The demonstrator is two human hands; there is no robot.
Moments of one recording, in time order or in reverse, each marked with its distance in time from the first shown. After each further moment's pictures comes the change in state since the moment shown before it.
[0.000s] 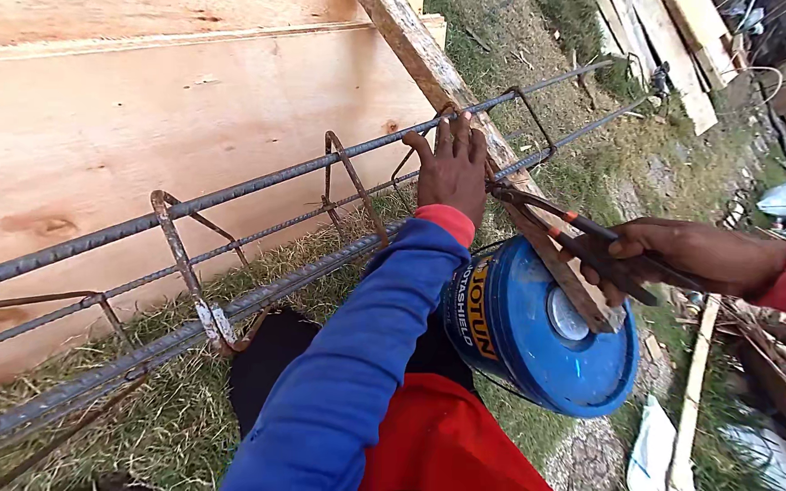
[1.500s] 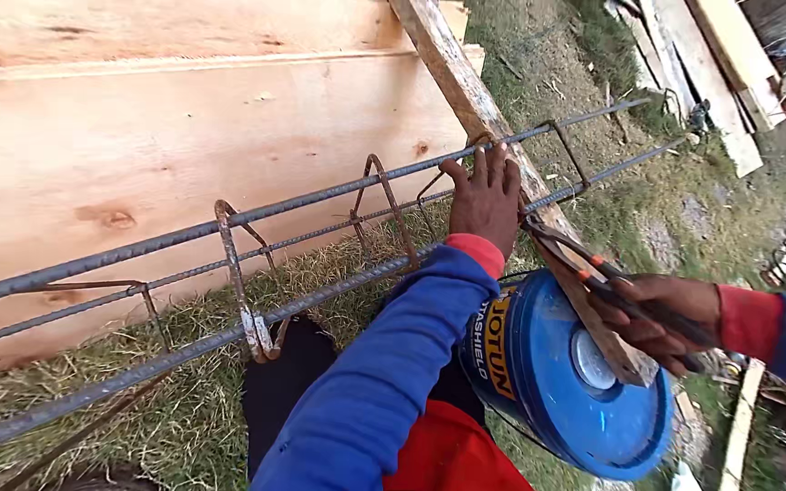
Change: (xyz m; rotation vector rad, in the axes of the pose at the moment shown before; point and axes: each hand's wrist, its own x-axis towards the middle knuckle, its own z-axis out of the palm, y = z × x) left_hand -0.002 0.000 -0.005 -0.068 0.007 0.005; right_hand 0.042 0.022 -0.003 0.525 -0.522 0.171
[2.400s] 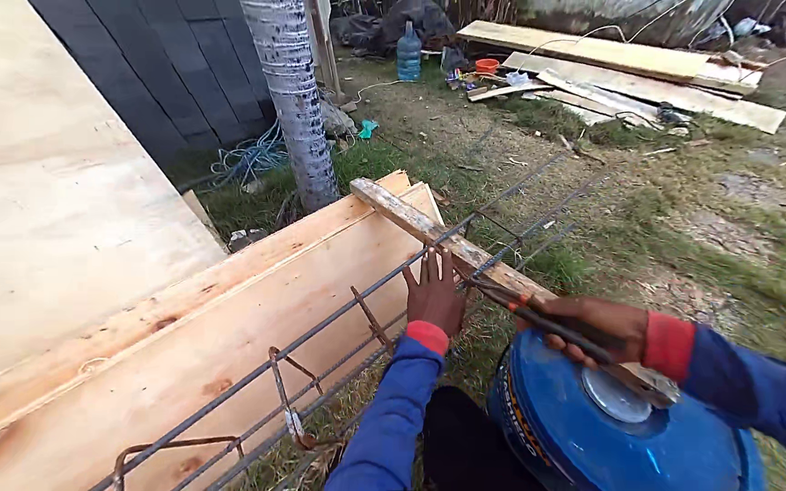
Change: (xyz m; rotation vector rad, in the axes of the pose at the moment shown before) left_hand -0.020 0.001 -0.002 0.138 0.098 0.044; right_hand 0.010 0.038 0.014 0.032 0.084 -0.524
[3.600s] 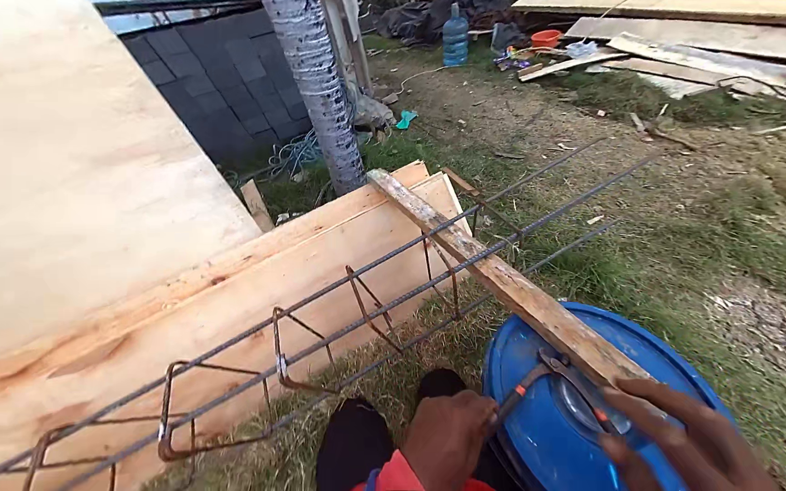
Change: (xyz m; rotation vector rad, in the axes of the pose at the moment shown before) left_hand -0.193 0.086 0.006 -0.496 -0.157 0.206; right_hand -0.112 0.150 0.022 -1.049 0.893 -1.030
